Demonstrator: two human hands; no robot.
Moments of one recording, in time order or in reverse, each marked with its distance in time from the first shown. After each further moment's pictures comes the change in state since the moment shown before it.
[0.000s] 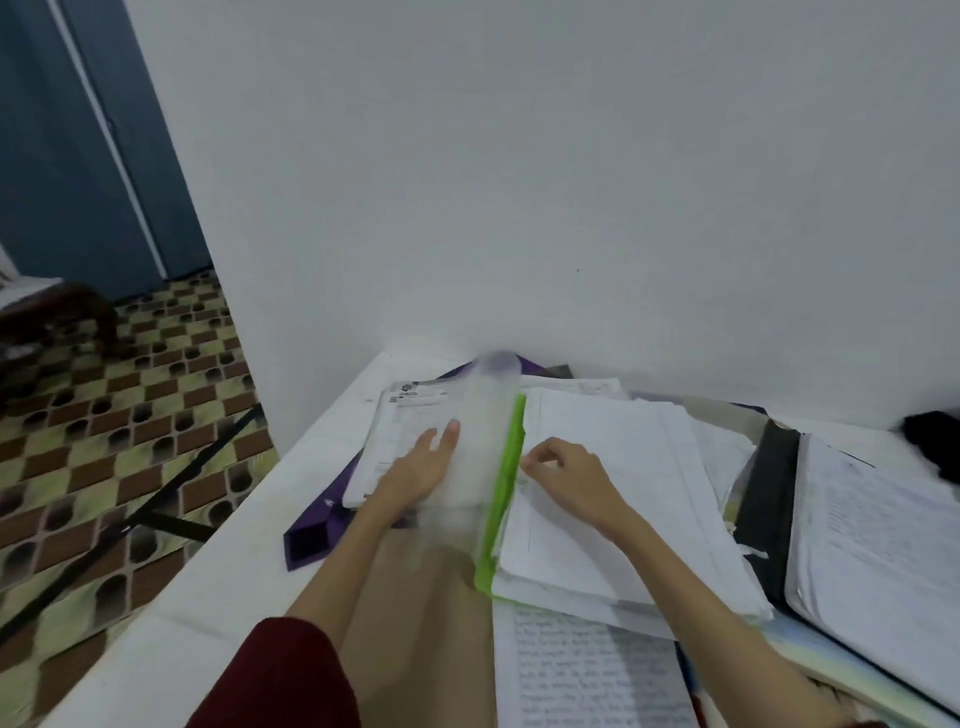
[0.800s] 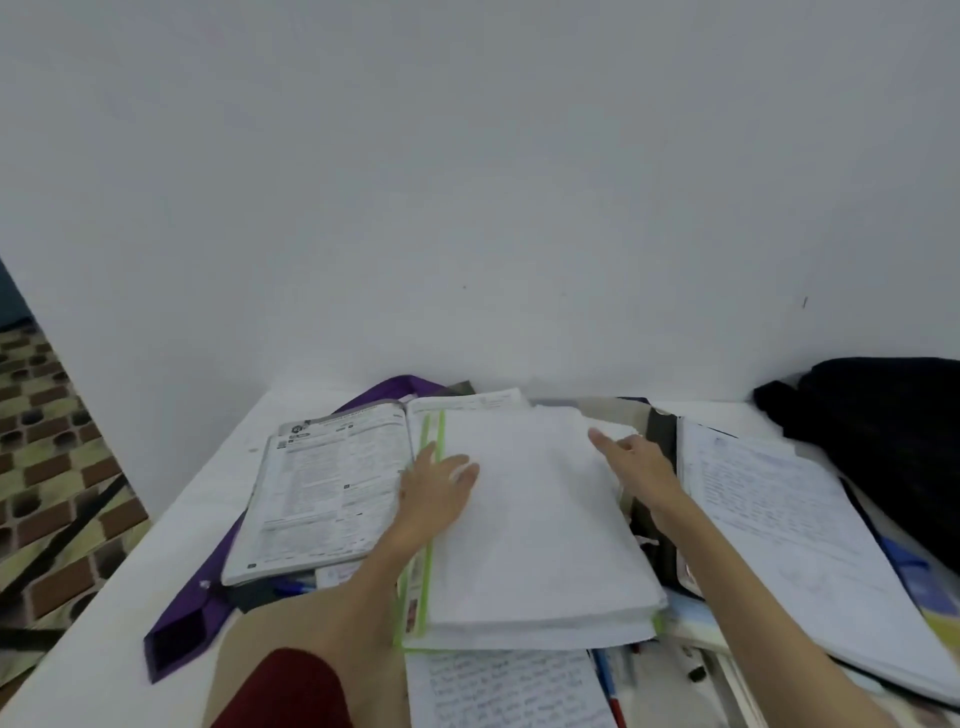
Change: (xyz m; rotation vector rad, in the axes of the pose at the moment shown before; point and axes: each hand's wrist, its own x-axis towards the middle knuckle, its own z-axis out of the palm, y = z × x) left_hand 0.026 0.064 0.094 0.142 0.002 0.328; right_hand -0.020 0.077 -0.114 0.197 0.375 0.431
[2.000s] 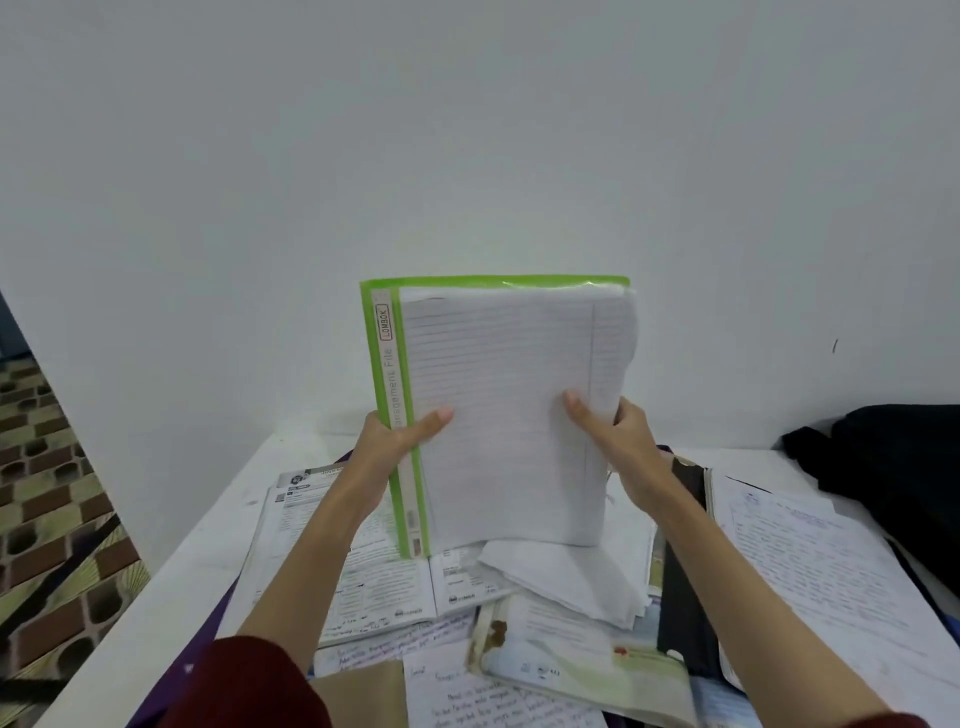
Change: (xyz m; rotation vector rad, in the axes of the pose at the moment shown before) left_hand 0.036 0.038 -0.108 -0.904 0.052 0.144; right_hand 0.023 -0.086 0.010 0.567 -0.158 -0.382
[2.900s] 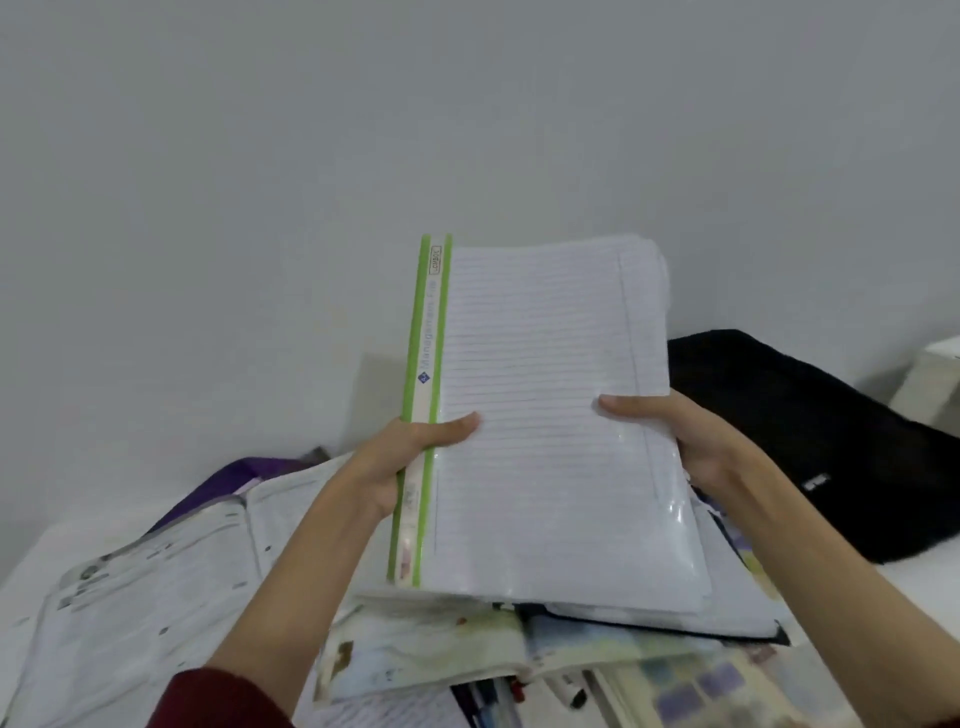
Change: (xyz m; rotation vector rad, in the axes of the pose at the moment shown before) left_hand -0.028 0.019 0.164 -0.065 -0.549 -0.391; right_hand -0.106 -0.071 -0.169 0.110 0.055 0.246
